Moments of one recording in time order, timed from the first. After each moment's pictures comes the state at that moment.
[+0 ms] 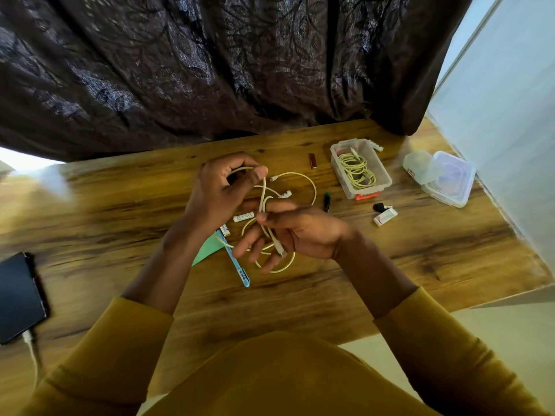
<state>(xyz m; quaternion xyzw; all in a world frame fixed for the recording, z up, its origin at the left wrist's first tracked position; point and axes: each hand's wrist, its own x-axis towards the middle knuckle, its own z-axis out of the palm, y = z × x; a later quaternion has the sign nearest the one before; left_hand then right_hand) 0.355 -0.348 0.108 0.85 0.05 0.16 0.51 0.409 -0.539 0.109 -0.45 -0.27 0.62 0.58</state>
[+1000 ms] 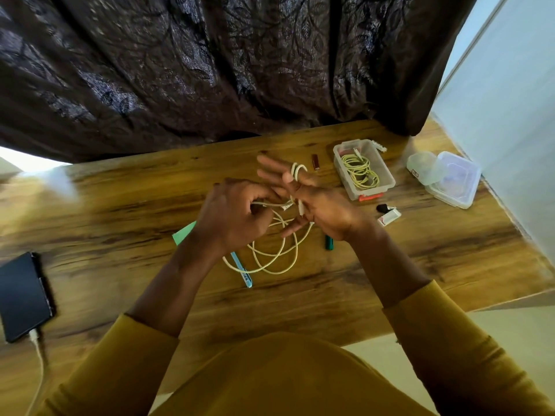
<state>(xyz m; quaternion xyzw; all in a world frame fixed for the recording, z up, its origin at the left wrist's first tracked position) 0.332 -0.374 0.122 0.94 0.00 0.10 0.33 0.435 -0.547 0.112 -0.61 -0.28 0.42 0.61</state>
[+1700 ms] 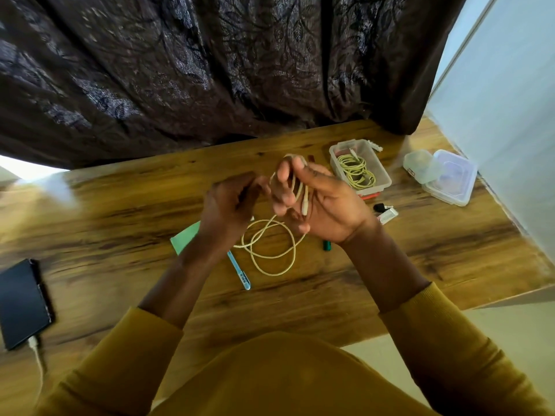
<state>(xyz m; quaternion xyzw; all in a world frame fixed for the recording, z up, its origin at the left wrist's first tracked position) 0.344 -0.373 0.092 0.89 0.05 0.19 0.42 0.428 -0.549 0.129 -0.27 -0.28 0.52 0.76</state>
